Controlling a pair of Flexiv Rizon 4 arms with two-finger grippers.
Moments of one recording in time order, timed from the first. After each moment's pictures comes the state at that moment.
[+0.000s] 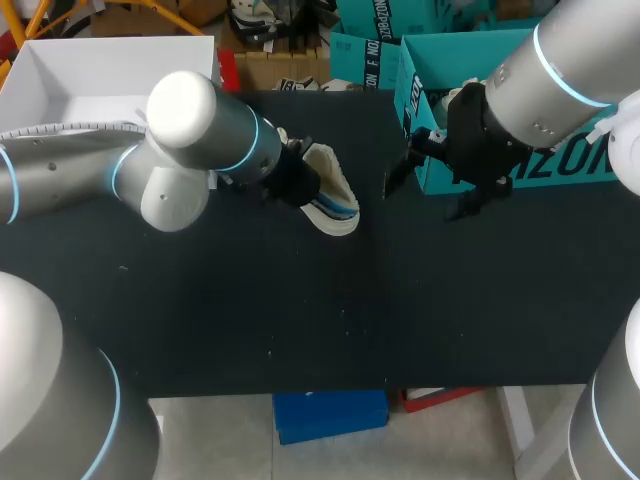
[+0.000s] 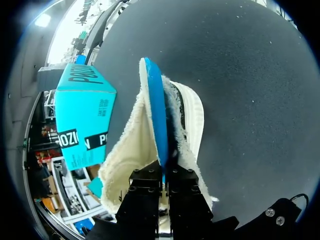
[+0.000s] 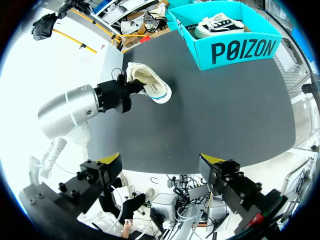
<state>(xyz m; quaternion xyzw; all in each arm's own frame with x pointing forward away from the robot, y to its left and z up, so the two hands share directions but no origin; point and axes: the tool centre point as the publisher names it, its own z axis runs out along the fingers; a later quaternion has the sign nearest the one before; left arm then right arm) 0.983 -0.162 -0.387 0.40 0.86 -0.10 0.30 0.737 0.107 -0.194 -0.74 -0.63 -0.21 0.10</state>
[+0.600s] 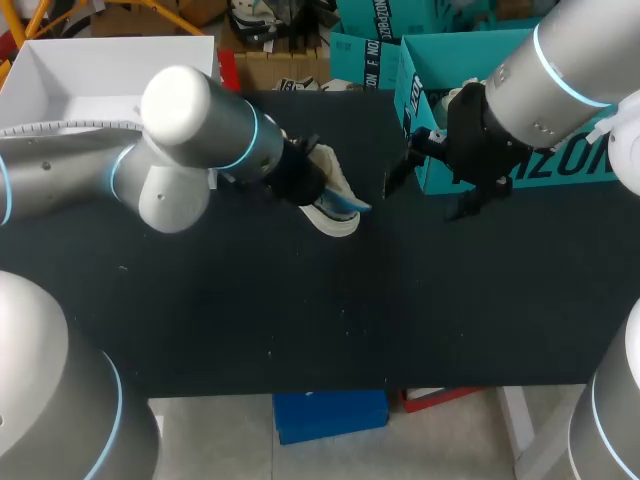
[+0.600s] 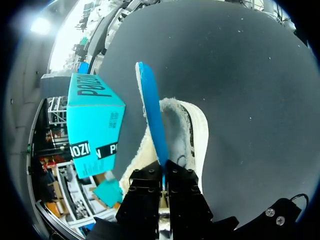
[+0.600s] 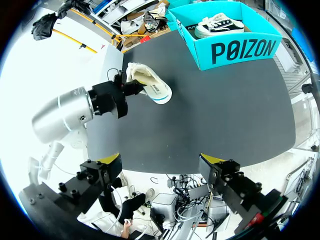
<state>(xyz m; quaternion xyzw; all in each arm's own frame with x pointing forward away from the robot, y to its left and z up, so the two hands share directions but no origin) 0.961 -0.179 -0.363 0.42 0.84 -0.13 0.31 0.737 0.107 -0.194 -0.74 -0.63 -0.21 0.10</state>
